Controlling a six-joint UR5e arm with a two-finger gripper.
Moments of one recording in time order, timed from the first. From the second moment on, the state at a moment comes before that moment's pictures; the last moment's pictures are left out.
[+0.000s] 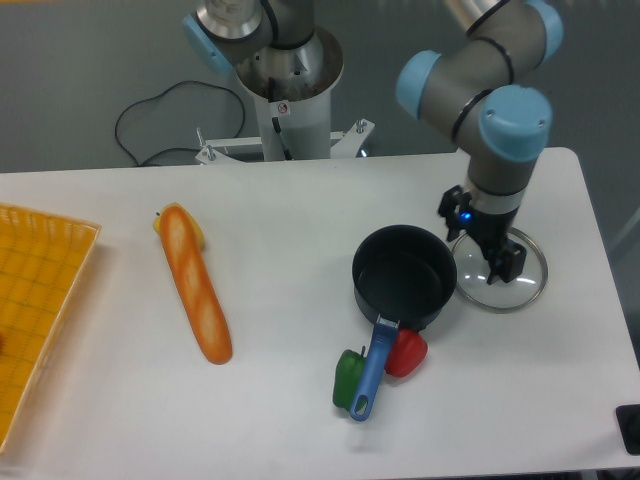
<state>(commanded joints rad) 2.69 -1.91 -1.62 -1.07 1.47 1.38</state>
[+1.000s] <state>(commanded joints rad) 2.46 -1.91 -1.65 -1.08 1.46 0.47</state>
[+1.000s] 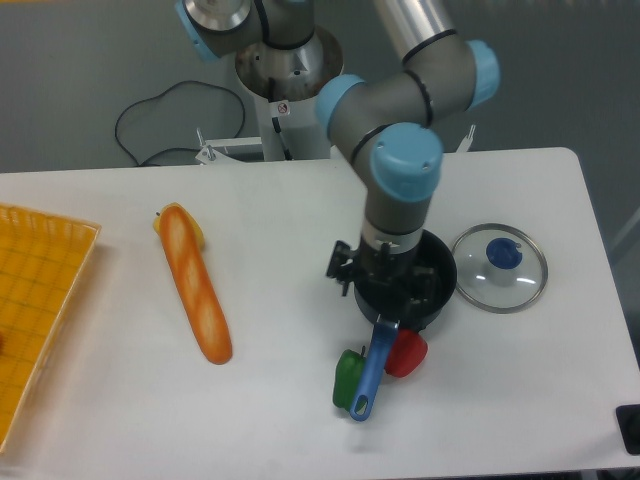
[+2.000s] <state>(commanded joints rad) 2.18 -1.94 -1.64 -1.14 1.56 0.05</state>
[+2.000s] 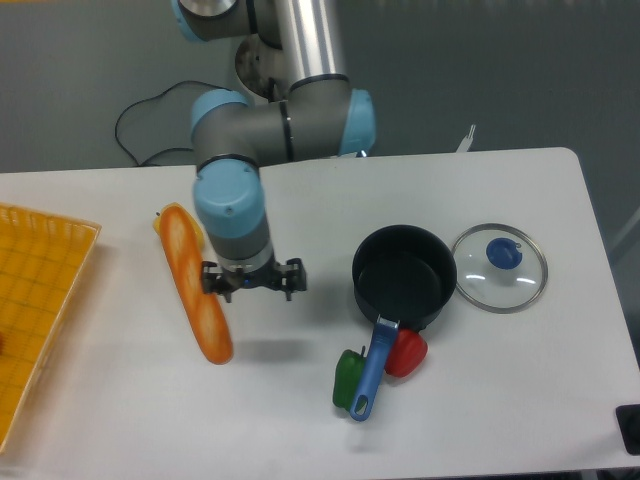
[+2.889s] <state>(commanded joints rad) 2.11 -2.08 -1.65 -1.02 1.57 -0.02</state>
